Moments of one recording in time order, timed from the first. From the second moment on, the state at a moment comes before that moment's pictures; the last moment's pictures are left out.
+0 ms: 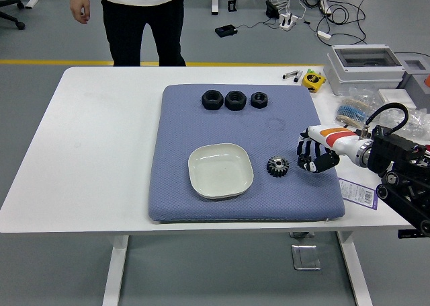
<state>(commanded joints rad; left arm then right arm) -0.10 0.06 -0.12 -0.21 -0.32 0.20 -0.14 0.82 -0.39 0.54 0.91 -1.76 -0.01 0.09</state>
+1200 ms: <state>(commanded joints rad) -0.09 0.06 -0.13 -0.21 -0.30 0.21 -0.14 0.88 -0.10 0.45 0.88 -1.81 -0.12 0.03</state>
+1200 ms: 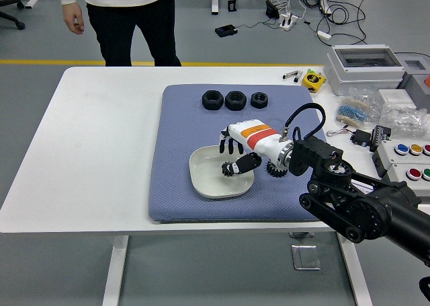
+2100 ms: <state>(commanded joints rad) -0.09 0.06 -0.15 -0.20 -0.29 0.21 -0.13 0.86 -0.28 0.56 0.96 -1.87 -0.02 0.07</state>
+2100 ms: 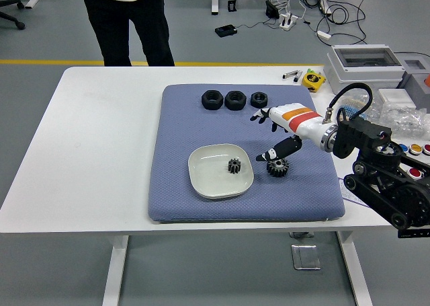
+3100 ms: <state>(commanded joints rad) -0.10 0.06 -0.17 -0.21 -0.25 0.21 -0.12 0.80 -0.27 0.50 0.83 -1.86 -0.12 0.11</state>
